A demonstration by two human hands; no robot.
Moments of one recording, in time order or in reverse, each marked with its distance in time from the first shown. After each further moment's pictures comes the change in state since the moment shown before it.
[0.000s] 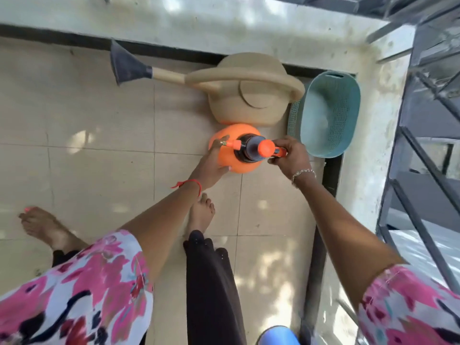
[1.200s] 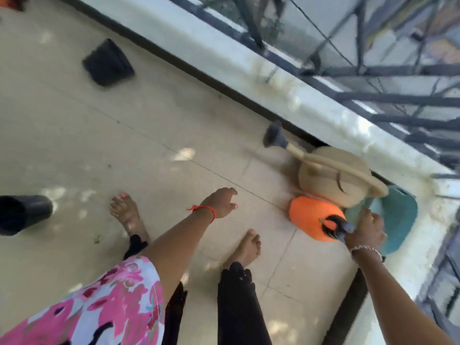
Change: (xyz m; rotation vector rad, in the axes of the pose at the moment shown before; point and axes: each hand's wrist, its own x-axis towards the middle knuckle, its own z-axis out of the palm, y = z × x) left_hand -0.146 -0.044 -0.192 0.221 0.041 -0.273; right_hand -0.047 -0.127 0.031 -0.607 0.155 0.179
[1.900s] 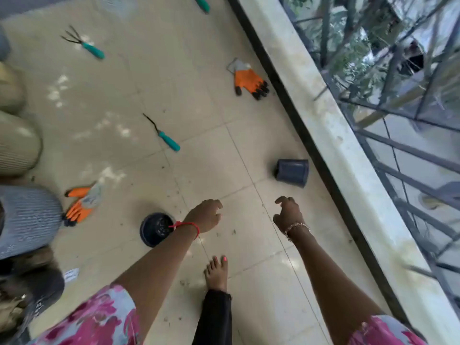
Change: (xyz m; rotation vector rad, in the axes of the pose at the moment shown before) left_hand -0.196 -0.369 -0.290 -0.494 0.513 -0.328; right_hand -0.244 -0.638 0.086 -0.324 -0.380 -0.910
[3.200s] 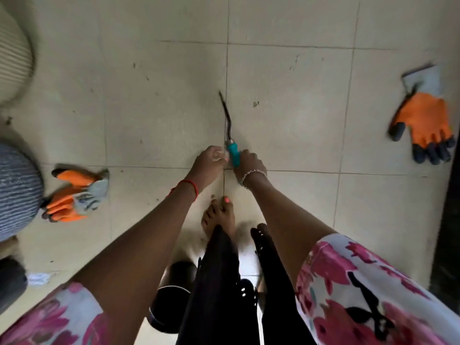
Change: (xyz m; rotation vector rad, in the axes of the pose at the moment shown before) left_hand 0.297 -0.247 -0.171 -0.953 0.314 -0.373; right_hand 0.348 -0.368 0.226 -0.472 -0.342 -0.253
